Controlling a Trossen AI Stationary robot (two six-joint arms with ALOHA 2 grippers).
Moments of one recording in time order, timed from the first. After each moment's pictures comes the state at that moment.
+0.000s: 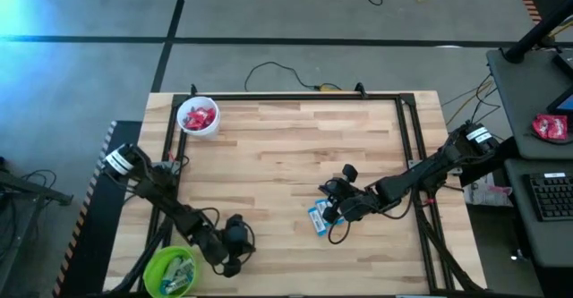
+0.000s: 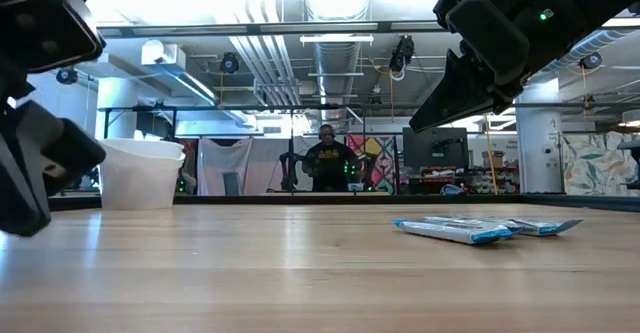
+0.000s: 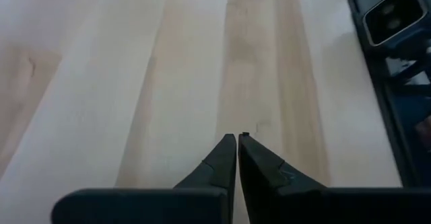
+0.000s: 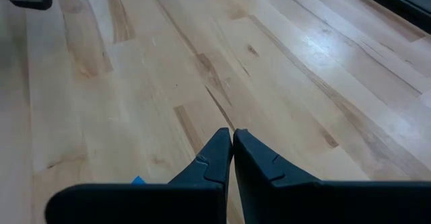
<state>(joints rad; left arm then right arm) -0.78 1.73 0.64 0.32 -0.40 -0.85 0.42 1.54 0.73 0.01 0.70 0.57</state>
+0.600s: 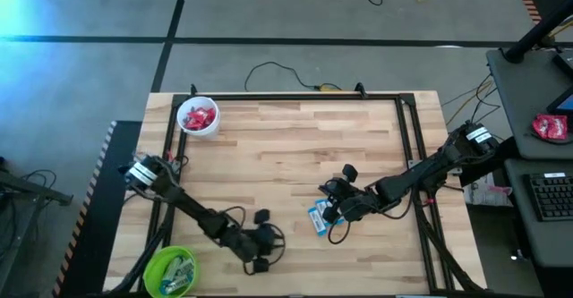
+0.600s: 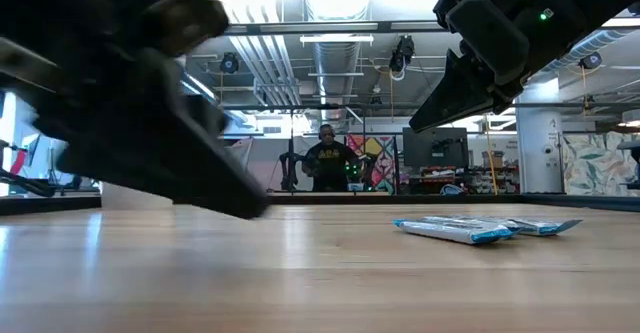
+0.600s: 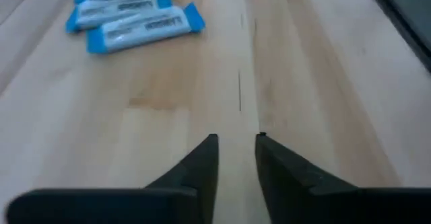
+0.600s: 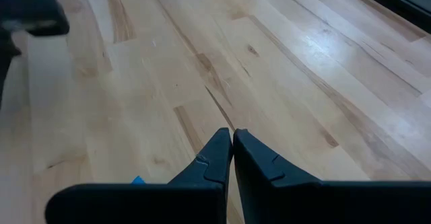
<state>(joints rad) -0.62 1.95 0.87 0.40 -0.48 -0.44 0.42 1.54 0.73 0.01 0.70 0.57</state>
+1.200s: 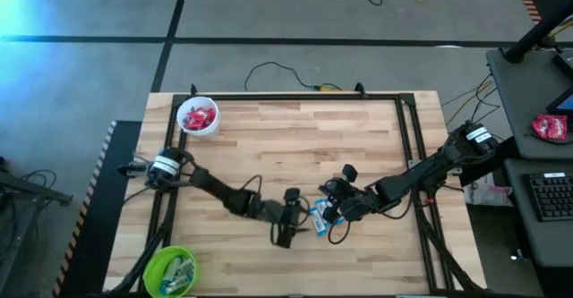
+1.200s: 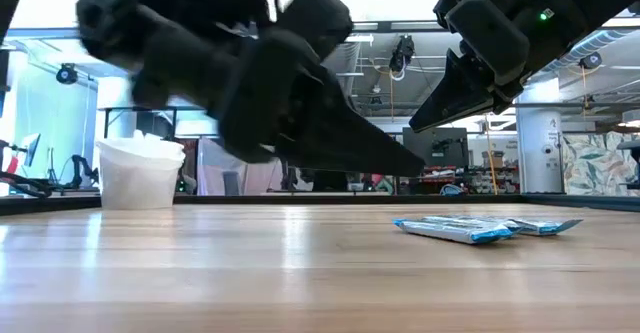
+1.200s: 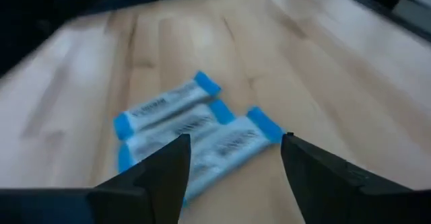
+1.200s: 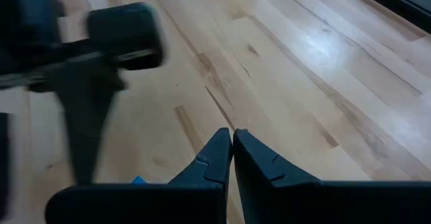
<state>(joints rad) -0.34 2.06 0.97 0.68 -0.17 0.03 0.42 1.54 0.73 0.01 0.70 0.57</state>
